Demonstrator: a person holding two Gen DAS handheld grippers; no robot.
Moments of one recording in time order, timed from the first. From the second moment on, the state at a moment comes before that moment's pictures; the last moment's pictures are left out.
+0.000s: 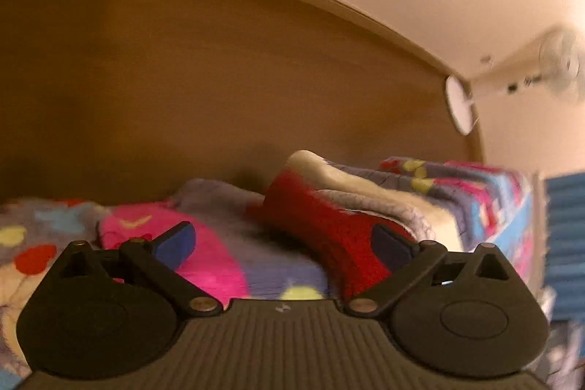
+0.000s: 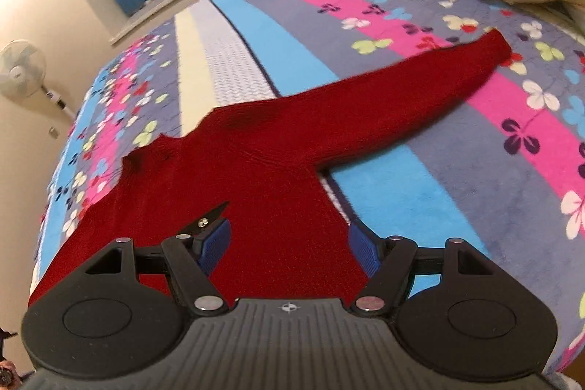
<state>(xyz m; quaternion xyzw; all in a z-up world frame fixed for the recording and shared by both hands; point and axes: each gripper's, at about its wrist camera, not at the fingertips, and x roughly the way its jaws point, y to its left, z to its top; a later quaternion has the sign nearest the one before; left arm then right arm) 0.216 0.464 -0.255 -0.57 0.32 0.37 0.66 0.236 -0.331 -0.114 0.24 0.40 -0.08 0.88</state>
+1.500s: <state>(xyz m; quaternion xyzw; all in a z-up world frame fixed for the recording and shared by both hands) 0.284 0.416 -0.223 -0.44 0.37 0.34 0.75 0.210 -0.194 -0.105 0.09 0.47 0.02 0.88</state>
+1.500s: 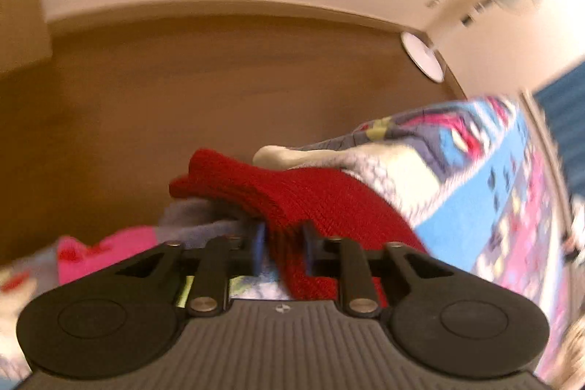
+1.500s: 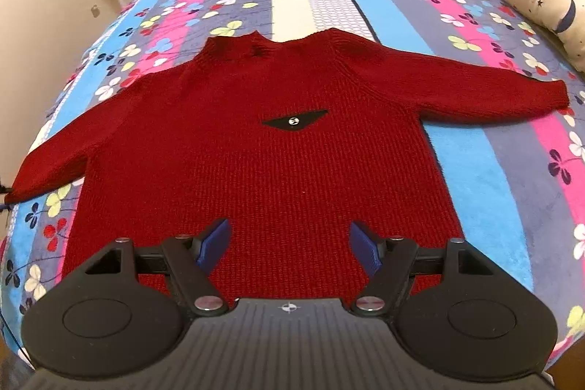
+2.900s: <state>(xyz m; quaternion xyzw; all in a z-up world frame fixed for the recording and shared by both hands) 0.405 0.128 -0.190 -0.11 0.43 0.08 0.89 0.390 -0.316 -0.204 0.31 0.43 -0.01 0.85</state>
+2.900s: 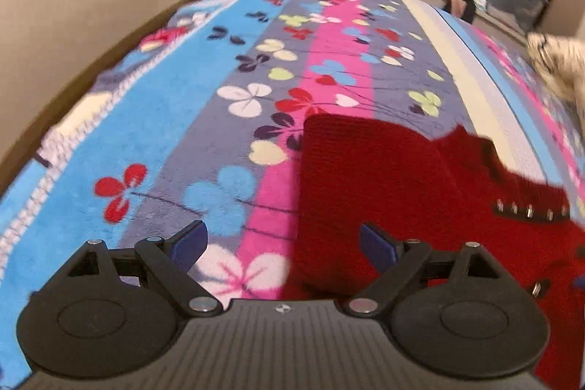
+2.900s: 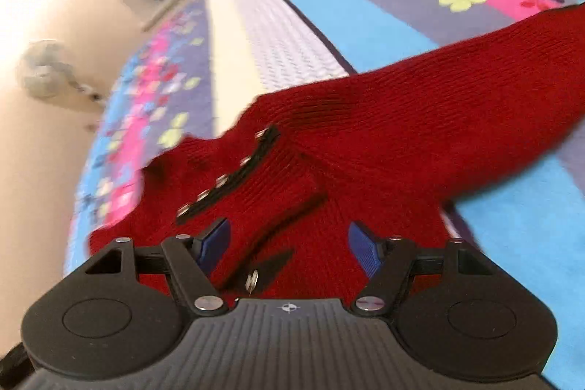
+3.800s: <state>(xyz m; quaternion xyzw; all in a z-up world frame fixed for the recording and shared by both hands) 0.397 0.103 -0.208 0.04 0.46 0.07 0.88 0.378 -0.314 -0.227 0.08 0.44 -0.04 0.89</state>
